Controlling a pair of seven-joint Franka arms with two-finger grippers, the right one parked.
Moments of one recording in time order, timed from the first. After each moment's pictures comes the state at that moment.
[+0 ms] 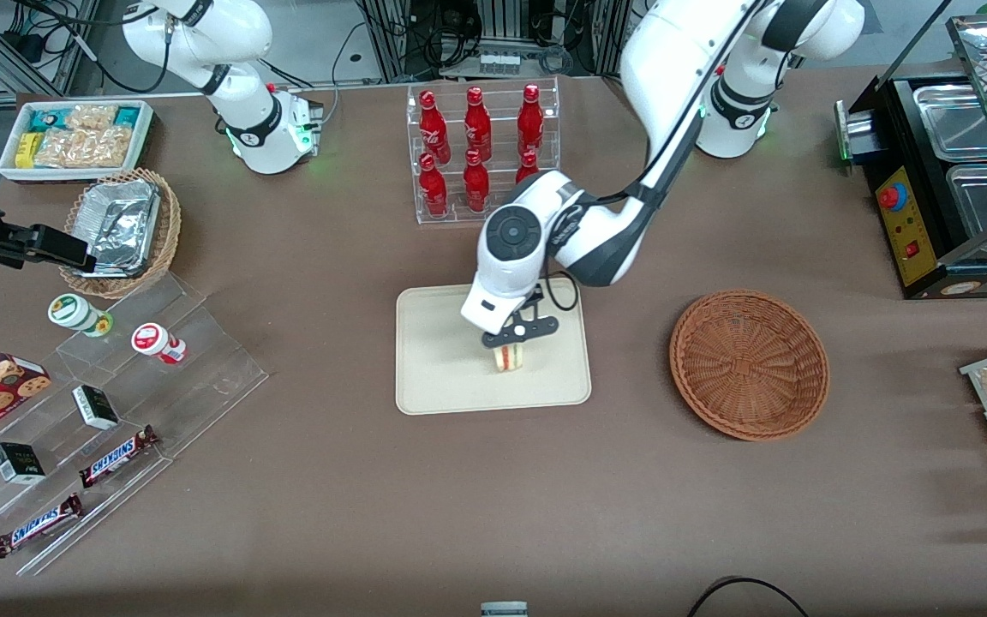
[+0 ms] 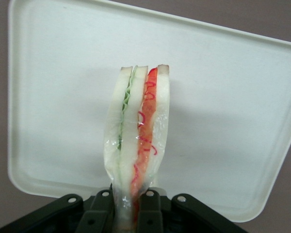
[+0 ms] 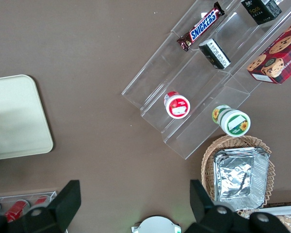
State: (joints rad) arm -0.74 0.69 -0.08 -1.46 -0.08 2.13 -1.00
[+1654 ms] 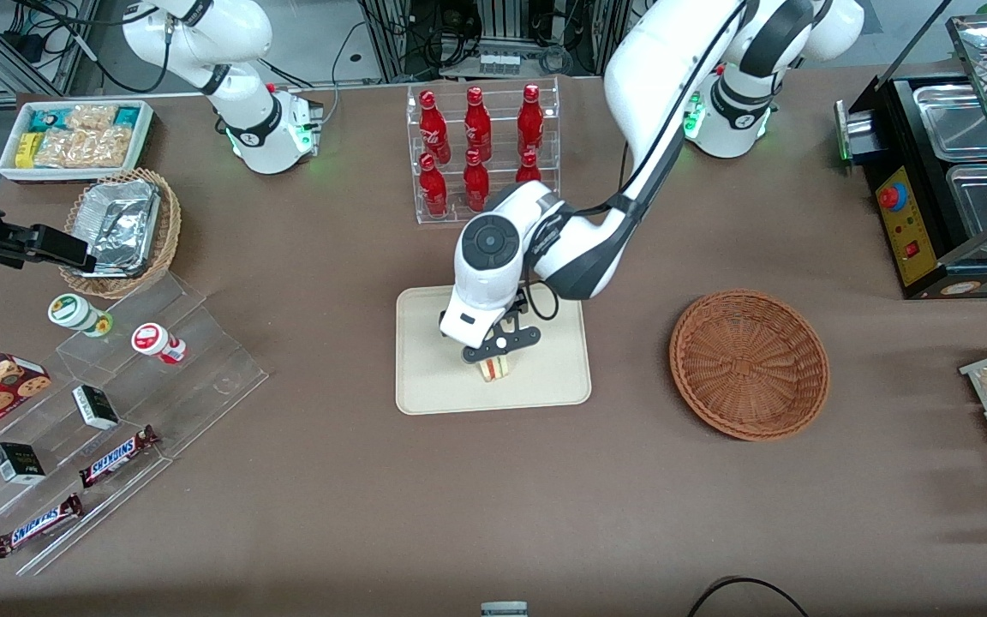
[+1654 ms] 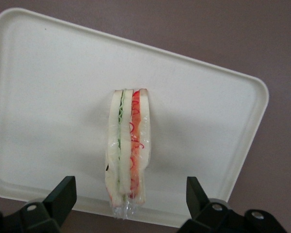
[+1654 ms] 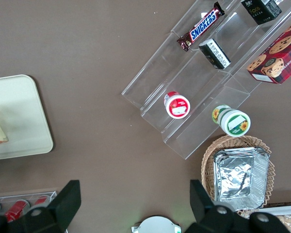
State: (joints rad) arm -0.75 0.73 -0.06 -1.28 -0.08 2.05 -1.07
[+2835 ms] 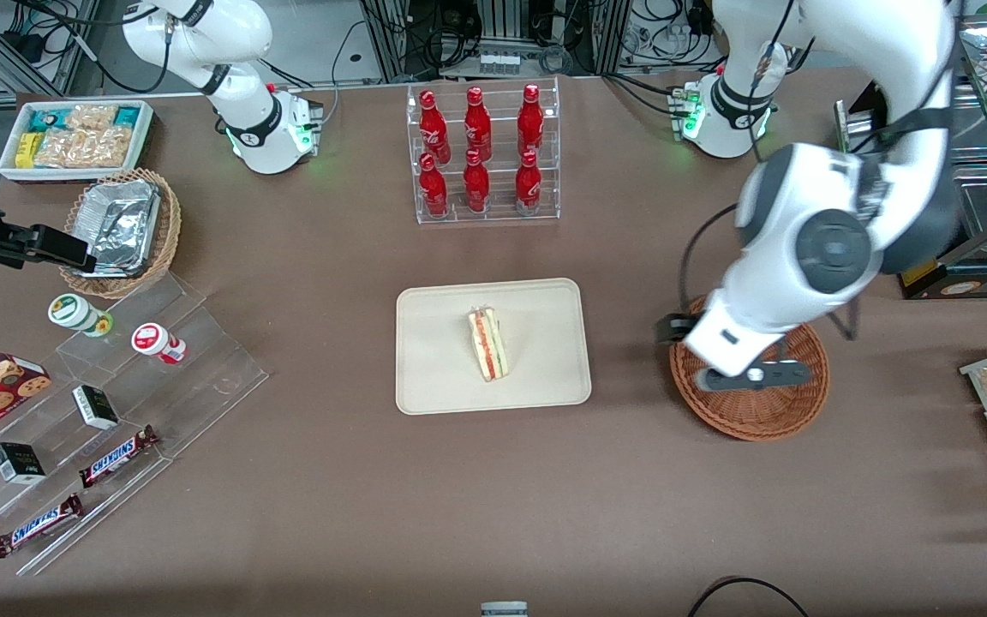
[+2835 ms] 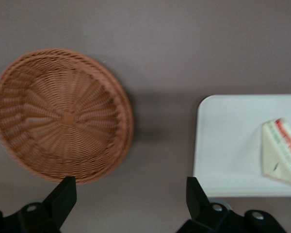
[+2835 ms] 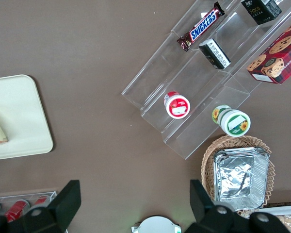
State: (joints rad) arm -0.36 0.32 0.08 -1.52 -0.07 1.70 -0.29
